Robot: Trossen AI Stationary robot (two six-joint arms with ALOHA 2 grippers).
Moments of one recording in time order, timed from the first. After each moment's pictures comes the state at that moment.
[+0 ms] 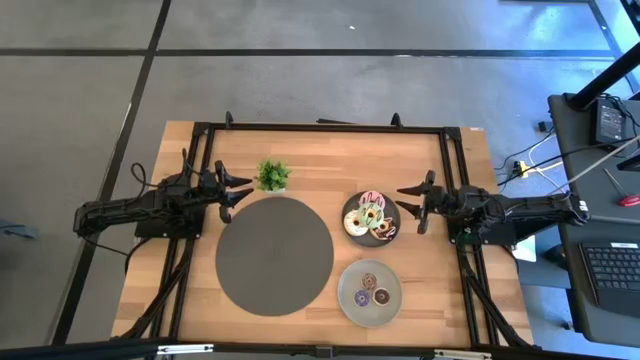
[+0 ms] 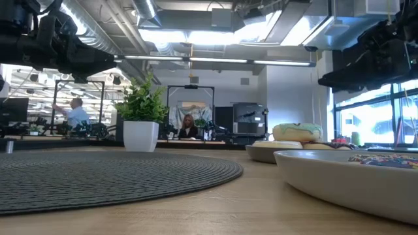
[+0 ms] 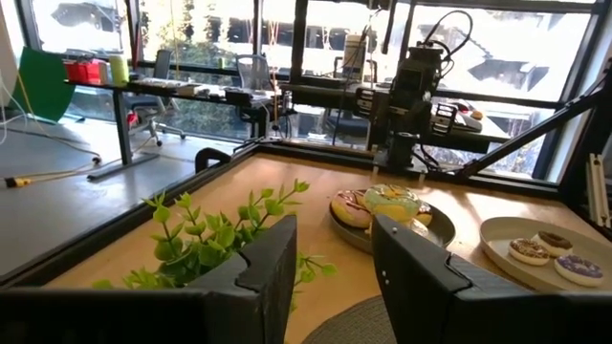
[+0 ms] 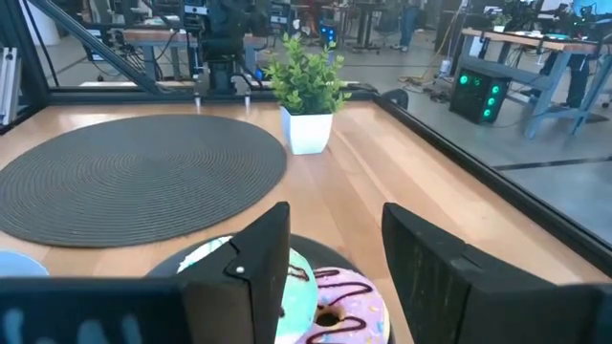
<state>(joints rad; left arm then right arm) 0.19 0.00 0.02 0.01 -0.09 -0.10 0.02 0.18 0.01 0.06 0.26 -0.03</state>
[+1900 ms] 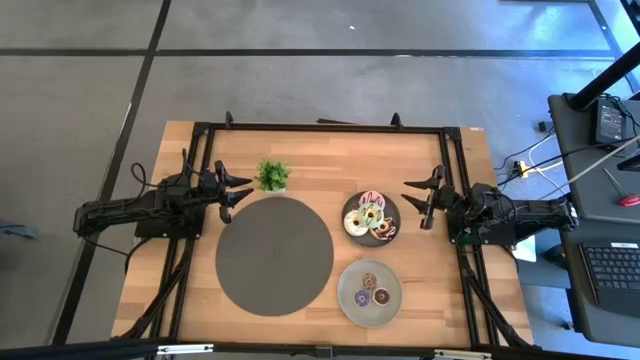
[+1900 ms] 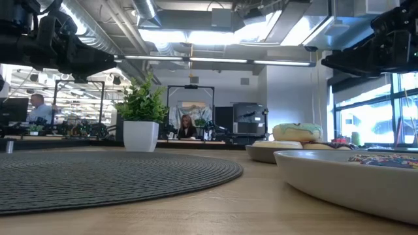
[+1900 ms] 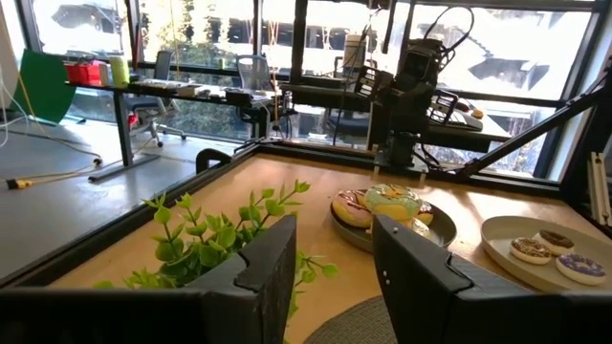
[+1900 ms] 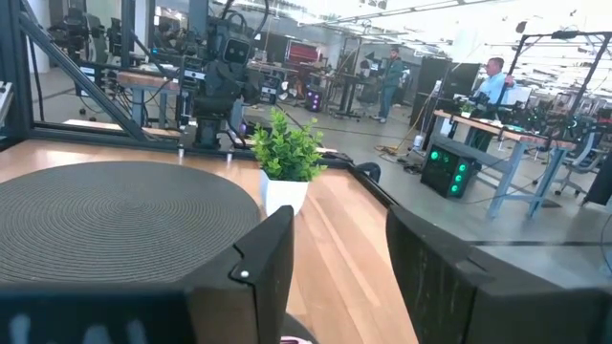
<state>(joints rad) 0.19 0.00 0.02 0.01 -0.10 -0.09 0.01 0.00 0.01 0.06 0.28 -0.21</state>
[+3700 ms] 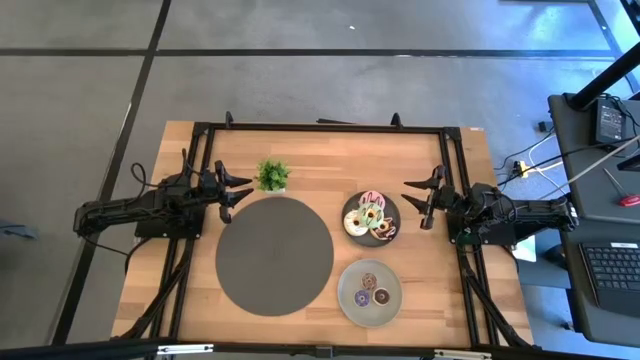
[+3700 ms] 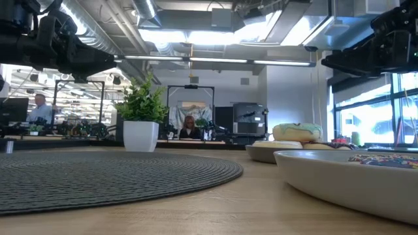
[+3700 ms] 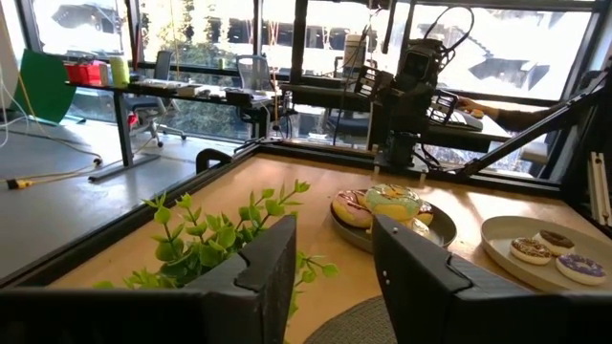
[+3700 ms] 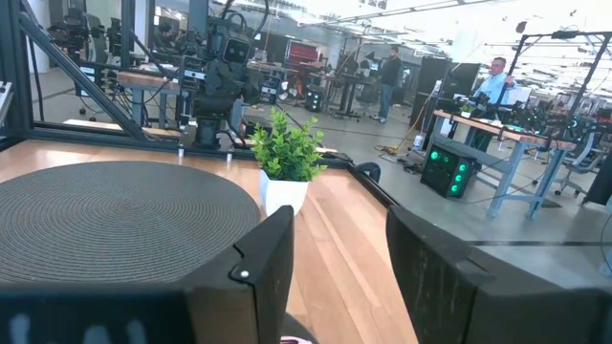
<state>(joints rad) 0.19 0.00 0.02 0.01 -0.10 -0.09 0.01 0.00 0.01 0.06 0.28 -0.21</state>
